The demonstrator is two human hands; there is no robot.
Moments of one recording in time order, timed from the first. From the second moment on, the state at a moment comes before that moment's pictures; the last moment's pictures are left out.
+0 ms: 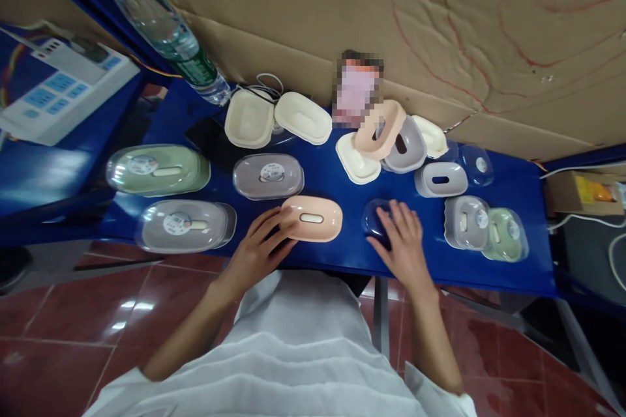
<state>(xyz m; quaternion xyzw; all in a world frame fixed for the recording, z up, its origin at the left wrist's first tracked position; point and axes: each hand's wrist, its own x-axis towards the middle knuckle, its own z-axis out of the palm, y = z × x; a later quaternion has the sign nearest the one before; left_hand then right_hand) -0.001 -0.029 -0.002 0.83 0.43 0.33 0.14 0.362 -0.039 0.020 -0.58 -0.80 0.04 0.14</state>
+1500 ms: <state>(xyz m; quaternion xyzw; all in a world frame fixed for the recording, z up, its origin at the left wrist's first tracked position) 0.007 -0.058 -0.005 0.76 0.52 0.40 -0.02 0.208 0.142 0.039 -0.48 -0.87 -0.01 0.09</state>
